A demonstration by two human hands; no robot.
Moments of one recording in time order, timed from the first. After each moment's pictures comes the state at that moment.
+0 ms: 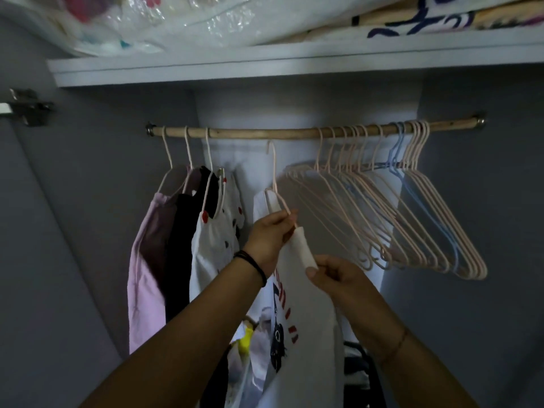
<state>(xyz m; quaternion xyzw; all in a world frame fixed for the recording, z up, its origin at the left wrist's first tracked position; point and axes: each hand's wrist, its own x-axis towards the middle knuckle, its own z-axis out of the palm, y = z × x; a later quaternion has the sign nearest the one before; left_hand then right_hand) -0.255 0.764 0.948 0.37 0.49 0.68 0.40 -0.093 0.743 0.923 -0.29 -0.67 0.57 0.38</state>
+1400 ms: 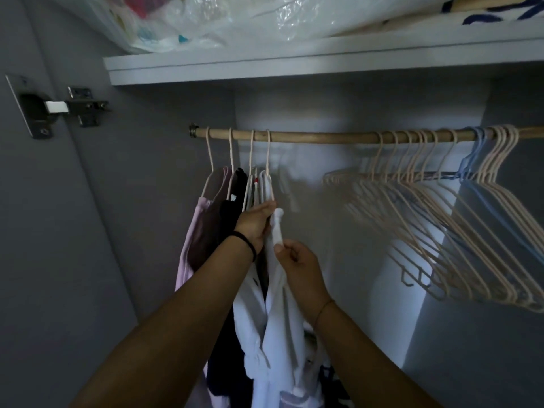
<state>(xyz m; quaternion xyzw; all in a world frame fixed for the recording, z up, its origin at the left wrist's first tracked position) -0.404 0.790 0.950 0.27 0.55 0.69 0.38 -0.271 0.771 0.898 -0.23 -0.67 0.56 0.43</state>
